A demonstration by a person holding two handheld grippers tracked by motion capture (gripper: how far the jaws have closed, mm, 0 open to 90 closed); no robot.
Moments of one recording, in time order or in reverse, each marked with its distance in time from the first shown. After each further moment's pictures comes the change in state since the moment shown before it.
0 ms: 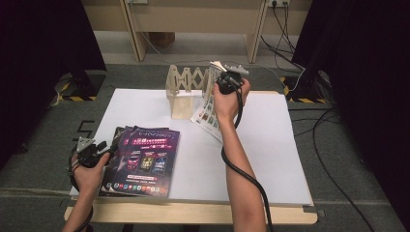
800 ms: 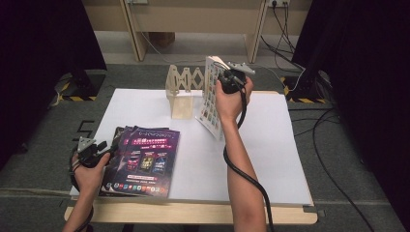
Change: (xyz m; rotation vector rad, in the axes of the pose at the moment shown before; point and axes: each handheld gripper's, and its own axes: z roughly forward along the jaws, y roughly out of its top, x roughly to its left) left arm -0.001 0.000 0.001 0.005 0.004 0.005; right arm -0.001 0.010 -0.027 -0.085 0.063 0.022
